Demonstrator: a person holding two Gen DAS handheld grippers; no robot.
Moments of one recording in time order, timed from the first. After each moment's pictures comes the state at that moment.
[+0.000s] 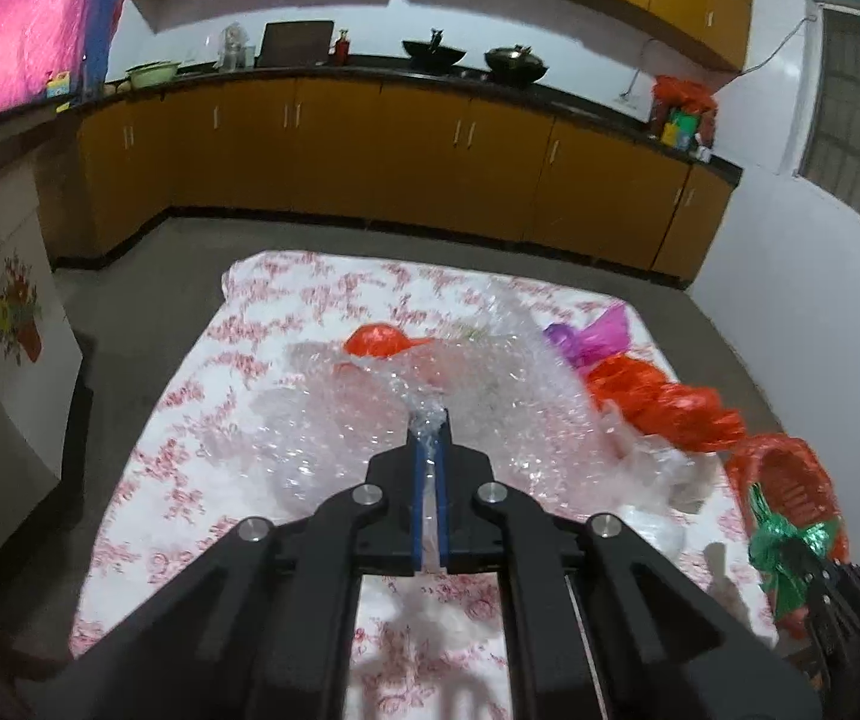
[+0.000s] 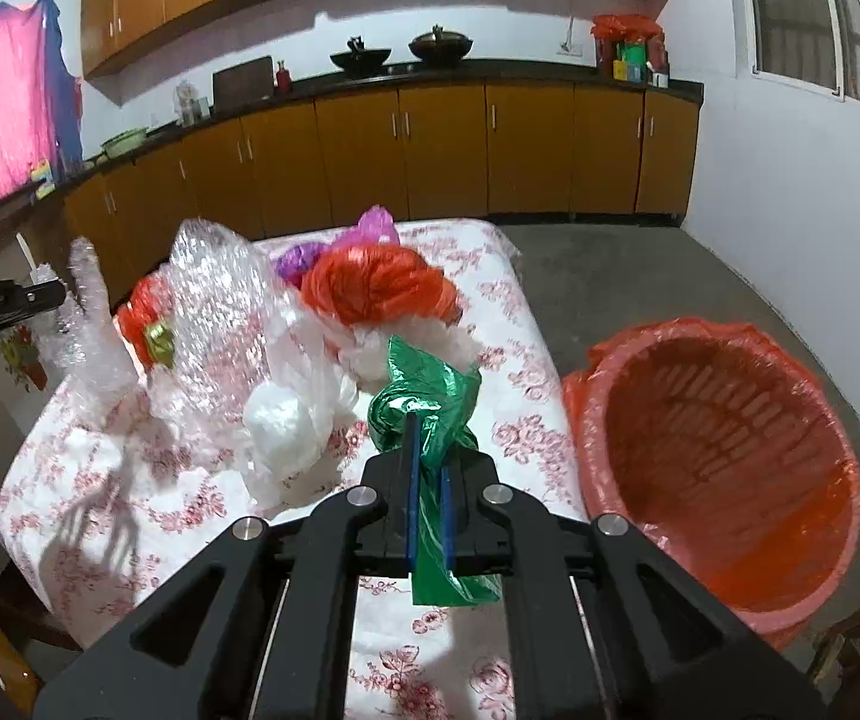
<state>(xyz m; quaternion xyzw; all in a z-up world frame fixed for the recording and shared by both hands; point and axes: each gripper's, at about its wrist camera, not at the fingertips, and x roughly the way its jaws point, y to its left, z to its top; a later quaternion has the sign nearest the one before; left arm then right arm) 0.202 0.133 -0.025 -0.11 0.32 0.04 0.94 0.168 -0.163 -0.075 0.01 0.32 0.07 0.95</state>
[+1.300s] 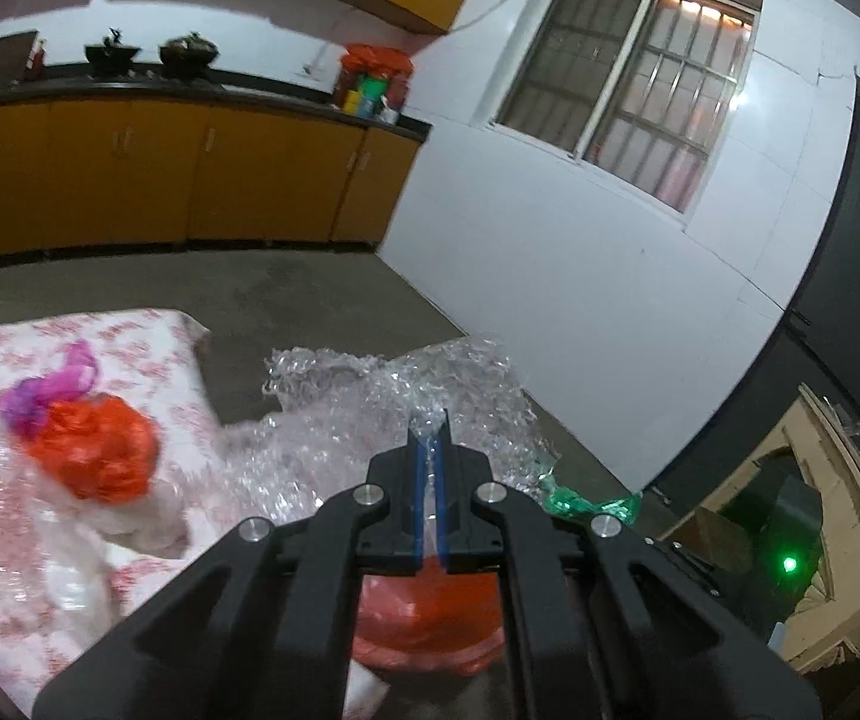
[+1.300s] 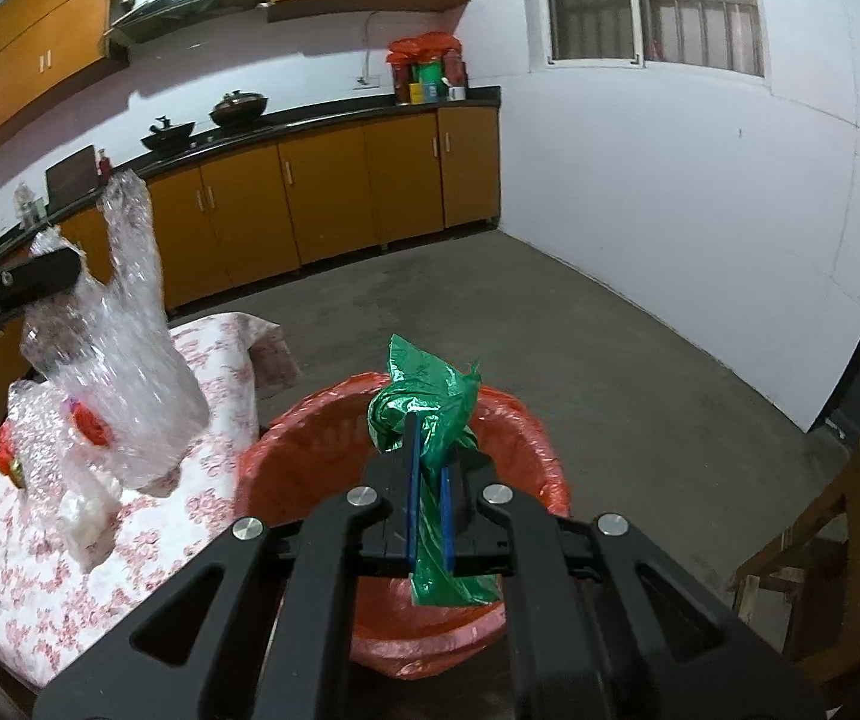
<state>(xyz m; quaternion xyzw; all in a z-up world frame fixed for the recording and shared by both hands) 0.227 -0.180 0.049 -0.10 0.31 -0.32 0.89 0.136 -0.352 -0.021 0.08 0.29 -0.13 0.95</state>
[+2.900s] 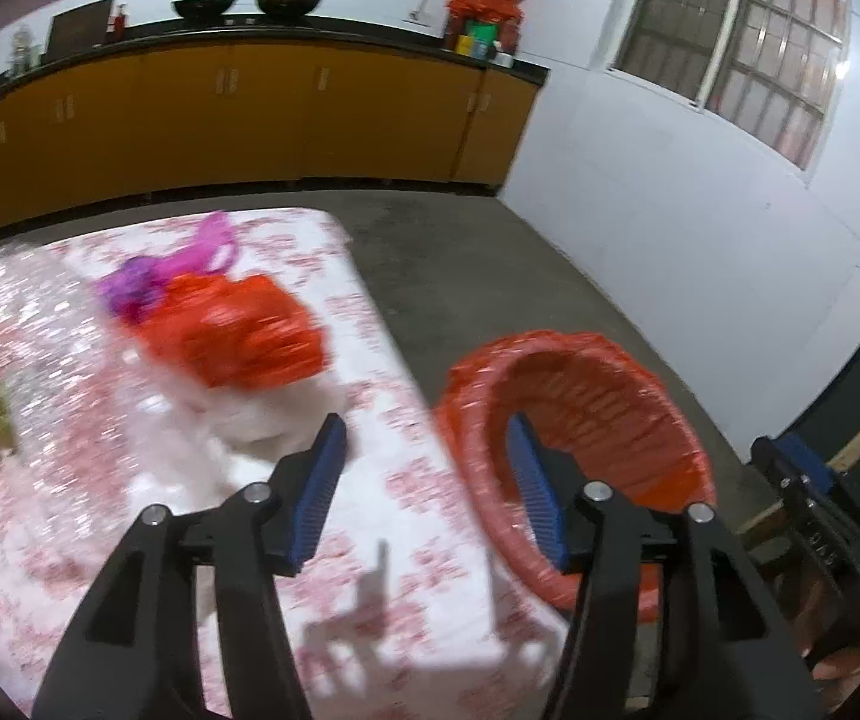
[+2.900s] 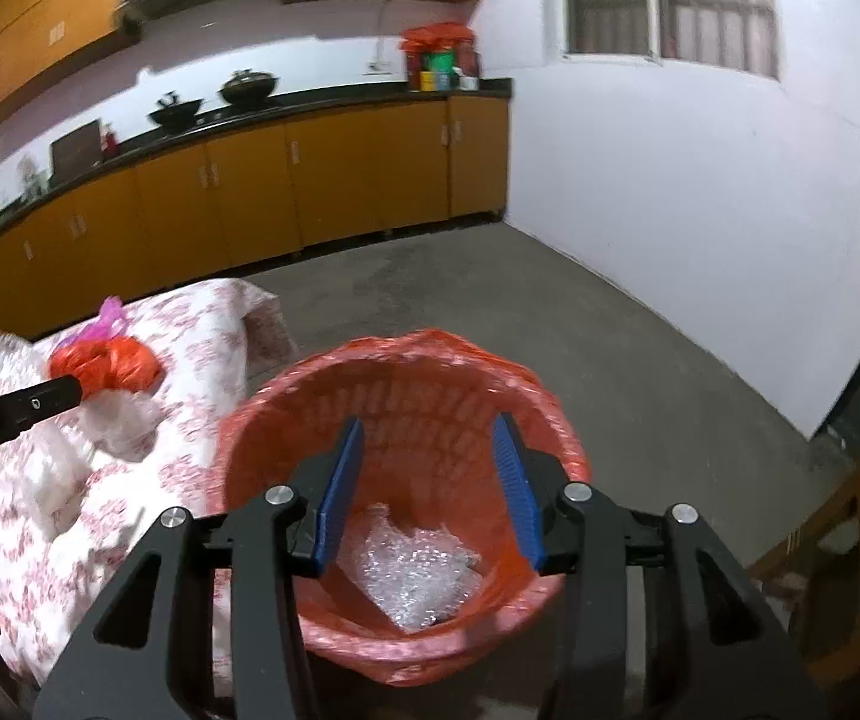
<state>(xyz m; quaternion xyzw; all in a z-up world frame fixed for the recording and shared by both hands) 0.253 -0.098 -0.059 -0.06 0.37 -0.18 0.91 0.142 -0.342 -0.047 0.04 0.30 -0.11 0.95</state>
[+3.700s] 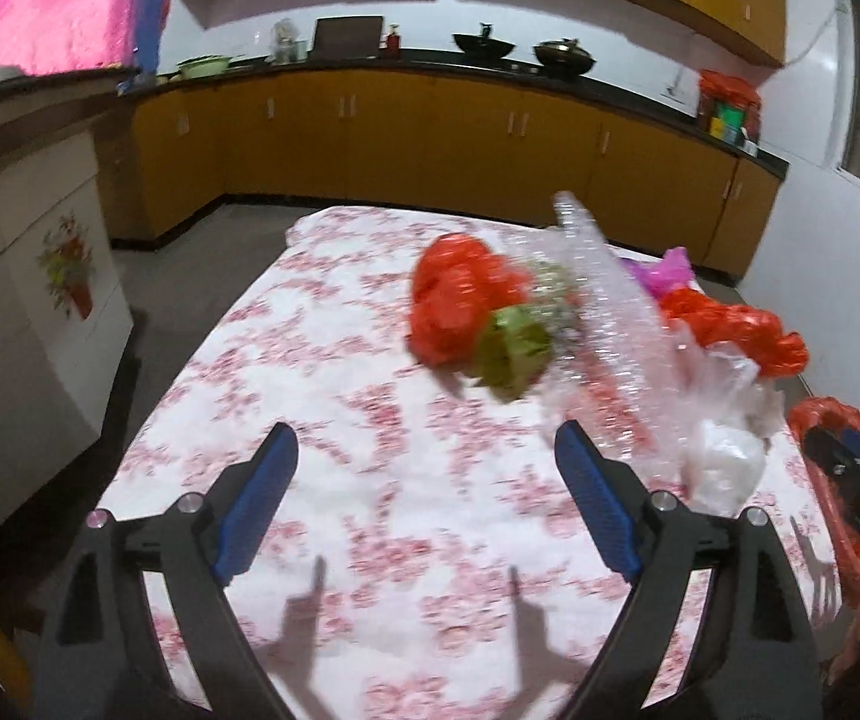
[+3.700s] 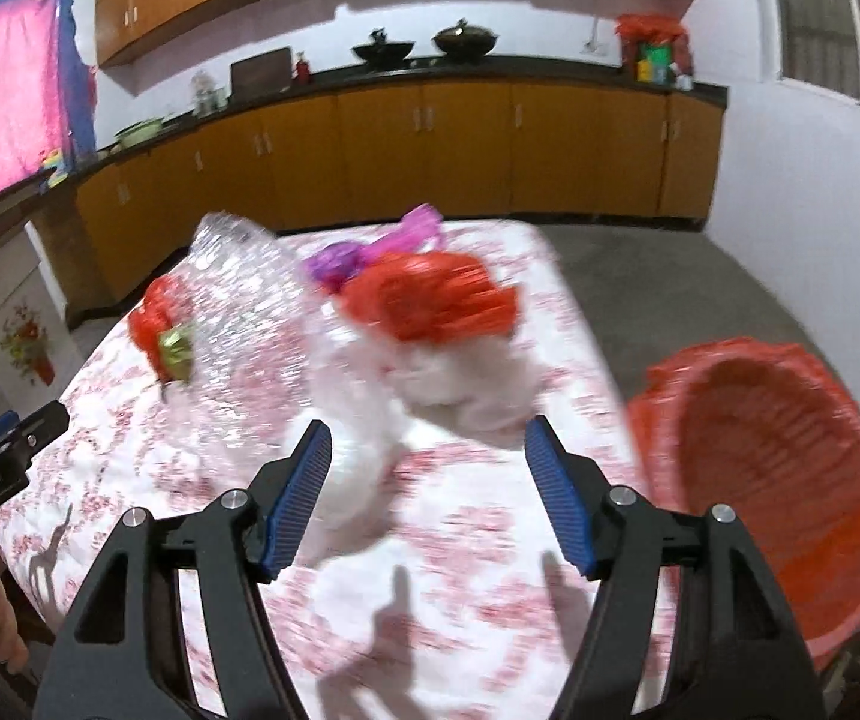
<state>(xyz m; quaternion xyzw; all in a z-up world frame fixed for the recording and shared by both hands) 0.173 0.147 -0.086 -0.09 0.33 0.12 0.93 0.205 -0.116 -0.089 0.00 0.33 0.10 0.94</state>
